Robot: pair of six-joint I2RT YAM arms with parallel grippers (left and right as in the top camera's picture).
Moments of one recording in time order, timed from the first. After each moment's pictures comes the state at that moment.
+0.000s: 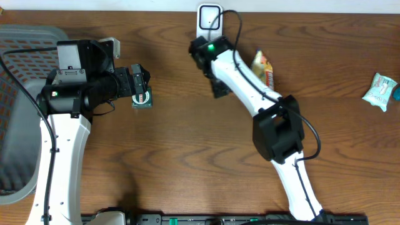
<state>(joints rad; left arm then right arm) 0.04 1.36 1.34 -0.89 0.36 -0.15 0.58 2.42 2.19 -1.45 0.48 0.46</state>
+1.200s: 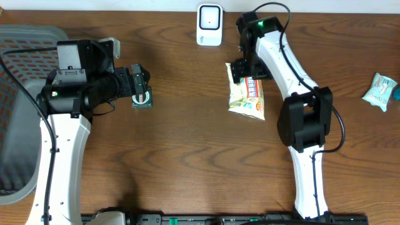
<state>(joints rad) 0.04 1.36 1.34 -0.89 0.36 -0.15 0.30 2.42 2.20 -1.38 0.04 0.20</state>
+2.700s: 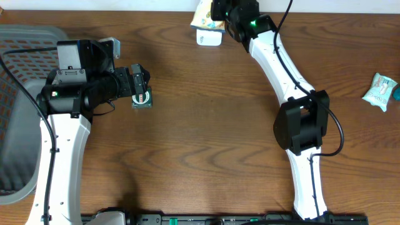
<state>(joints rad) 0.04 1.36 1.34 -0.89 0.36 -0.15 0.36 2.40 2.27 -0.33 -0.02 0.31</state>
